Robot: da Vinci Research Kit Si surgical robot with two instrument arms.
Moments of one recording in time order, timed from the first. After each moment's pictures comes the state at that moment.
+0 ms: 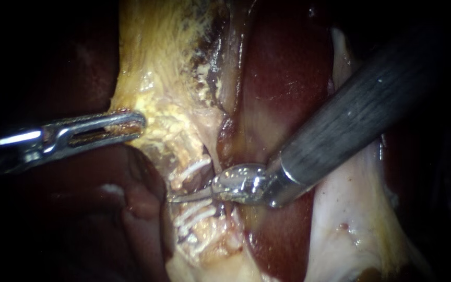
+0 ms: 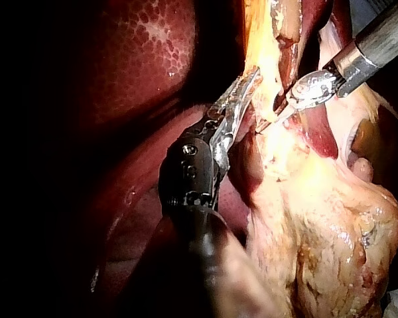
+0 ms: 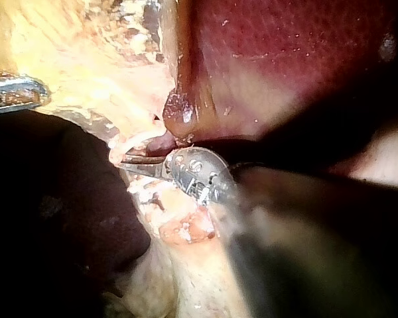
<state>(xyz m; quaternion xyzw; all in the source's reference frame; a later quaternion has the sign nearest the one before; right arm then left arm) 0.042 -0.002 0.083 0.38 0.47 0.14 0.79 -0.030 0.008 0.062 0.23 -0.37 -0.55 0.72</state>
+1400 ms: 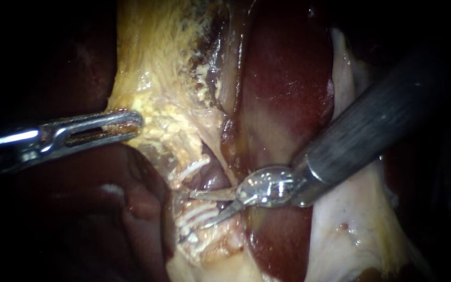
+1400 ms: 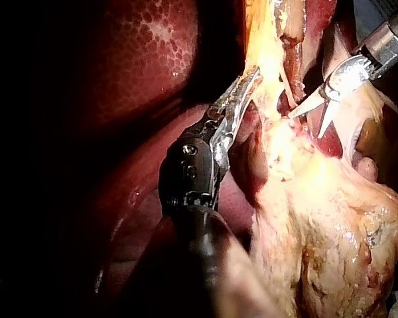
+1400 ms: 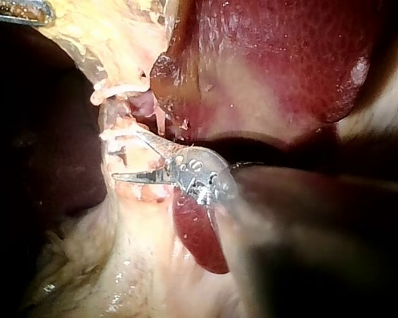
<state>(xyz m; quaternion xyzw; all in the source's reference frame) 0.033 -0.001 0.078 0.27 0.52 0.02 0.81 -0.030 0.008 0.063 0.23 -0.37 -0.55 0.72</state>
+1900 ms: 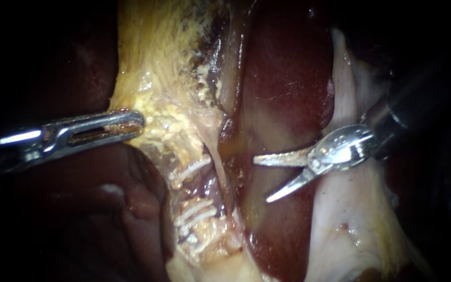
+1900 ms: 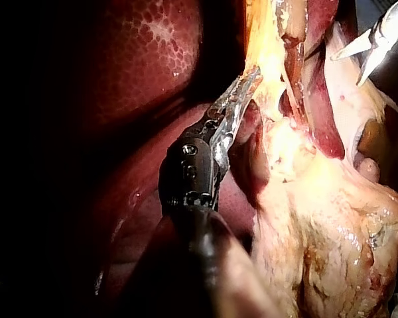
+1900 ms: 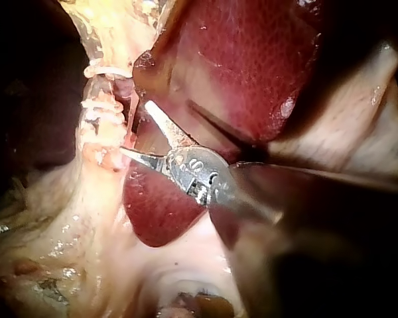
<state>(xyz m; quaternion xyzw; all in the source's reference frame) 0.025 0.006 0.072 0.16 0.53 0.00 0.83 -0.030 0.008 0.064 0.22 -0.37 -0.54 0.72</state>
